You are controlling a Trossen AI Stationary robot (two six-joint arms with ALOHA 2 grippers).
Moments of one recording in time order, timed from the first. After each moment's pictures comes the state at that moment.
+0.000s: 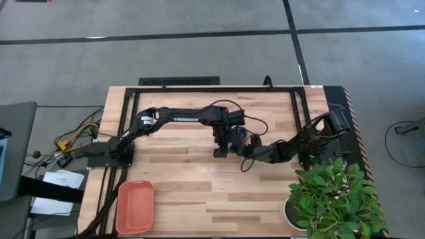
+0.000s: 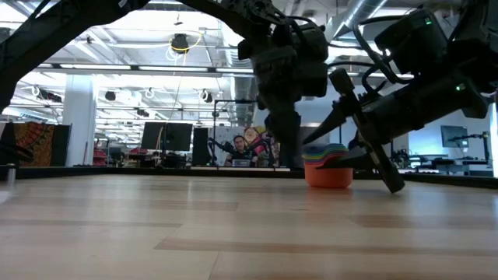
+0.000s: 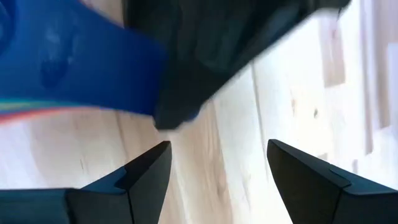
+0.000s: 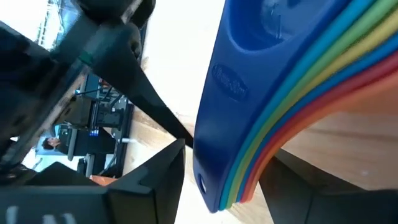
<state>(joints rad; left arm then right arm) 0.15 2.31 2.02 -0.93 0.43 0.18 0.19 1.72 0.38 0.85 0.58 1.48</state>
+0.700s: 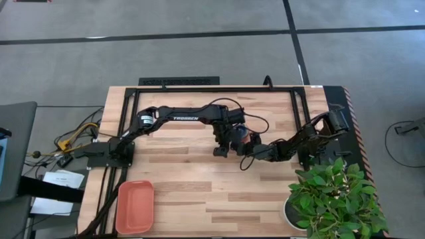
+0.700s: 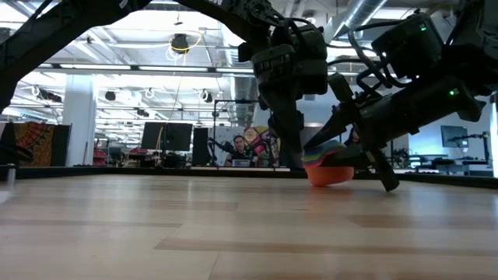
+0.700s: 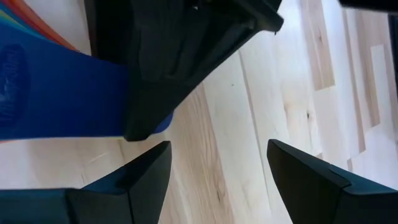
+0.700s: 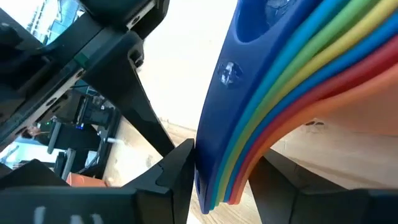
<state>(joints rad) 0.16 2.31 2.02 -0.91 0.48 0.23 0.17 1.72 0.38 0.89 0.55 1.38</state>
